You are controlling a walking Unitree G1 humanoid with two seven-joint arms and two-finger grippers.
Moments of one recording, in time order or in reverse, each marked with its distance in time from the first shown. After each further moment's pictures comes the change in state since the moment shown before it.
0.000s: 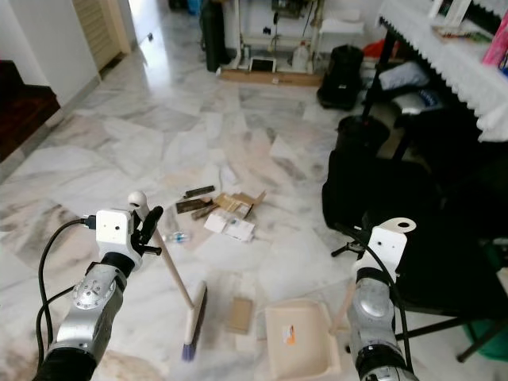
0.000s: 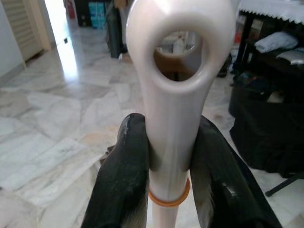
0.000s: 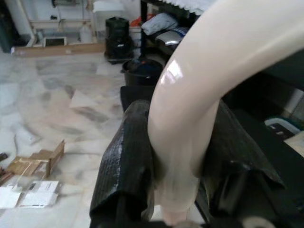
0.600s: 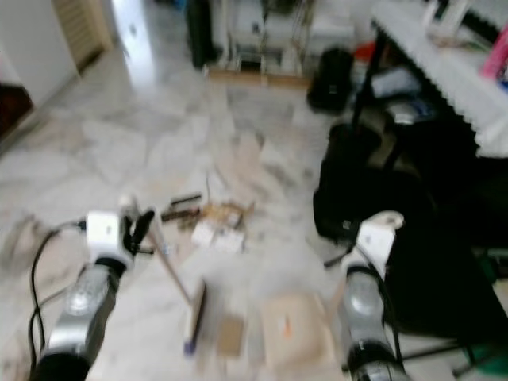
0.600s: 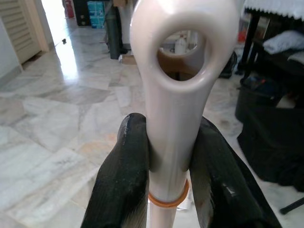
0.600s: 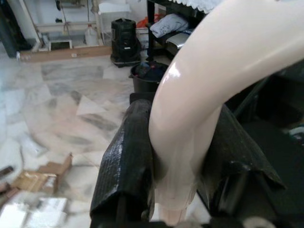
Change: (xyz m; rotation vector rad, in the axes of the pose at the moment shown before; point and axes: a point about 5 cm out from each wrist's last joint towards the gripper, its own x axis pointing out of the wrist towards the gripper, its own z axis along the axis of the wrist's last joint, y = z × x) left arm -0.001 0.007 0.000 -0.006 0.004 0.022; right arm -0.001 0.011 0.002 0.013 -0.013 0.034
